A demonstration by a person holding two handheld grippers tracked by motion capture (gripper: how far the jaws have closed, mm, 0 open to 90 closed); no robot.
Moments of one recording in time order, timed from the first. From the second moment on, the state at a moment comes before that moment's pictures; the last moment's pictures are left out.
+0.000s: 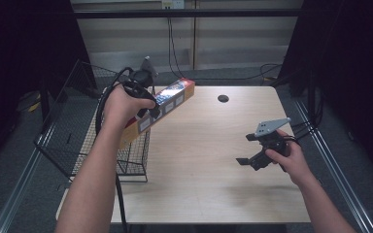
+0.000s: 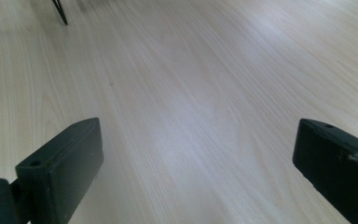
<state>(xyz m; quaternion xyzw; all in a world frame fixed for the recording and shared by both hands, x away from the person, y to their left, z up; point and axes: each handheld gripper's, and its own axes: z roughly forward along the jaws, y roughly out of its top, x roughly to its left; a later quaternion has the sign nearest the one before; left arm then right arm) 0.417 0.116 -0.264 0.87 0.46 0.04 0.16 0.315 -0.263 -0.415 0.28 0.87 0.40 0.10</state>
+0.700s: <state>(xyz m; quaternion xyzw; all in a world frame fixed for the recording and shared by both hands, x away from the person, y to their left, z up) 0.422 0.156 -0.253 0.83 0.53 0.07 0.16 0.317 -0.264 -0.416 0.28 0.87 0.39 0.09</state>
